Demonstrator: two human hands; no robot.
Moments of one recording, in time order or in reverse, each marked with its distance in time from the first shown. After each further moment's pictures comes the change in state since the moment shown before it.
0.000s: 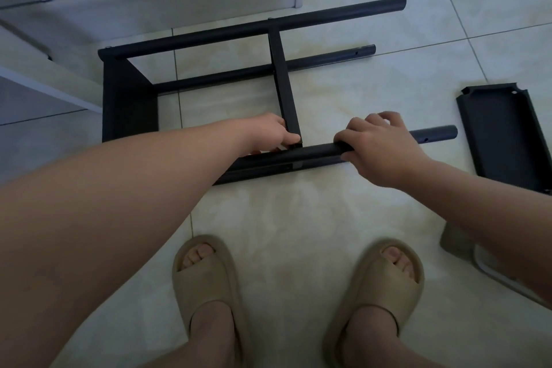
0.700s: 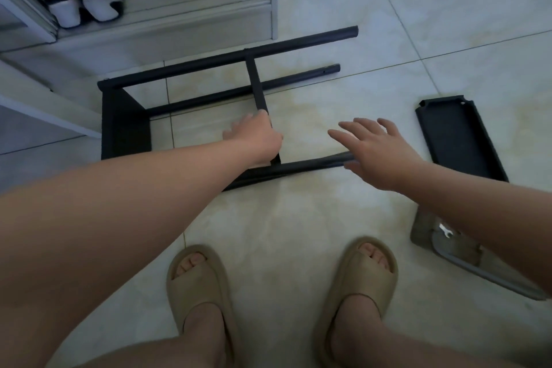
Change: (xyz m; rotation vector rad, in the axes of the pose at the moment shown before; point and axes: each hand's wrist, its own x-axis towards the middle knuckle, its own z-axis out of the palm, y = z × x) left_hand -0.043 0.040 0.020 0.416 0.437 0.035; right_hand -0.048 0.034 -0.020 -0.042 -0.009 0.041
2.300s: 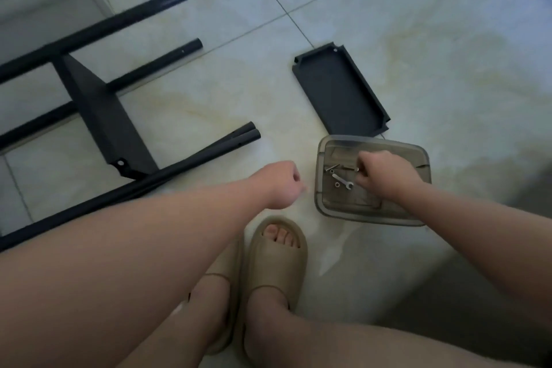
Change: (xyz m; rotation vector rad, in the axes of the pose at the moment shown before) left_hand -0.058 0.198 0.179 0.047 -0.555 0.424; right_hand -0.172 0.162 0.156 0.332 -0.173 0.615
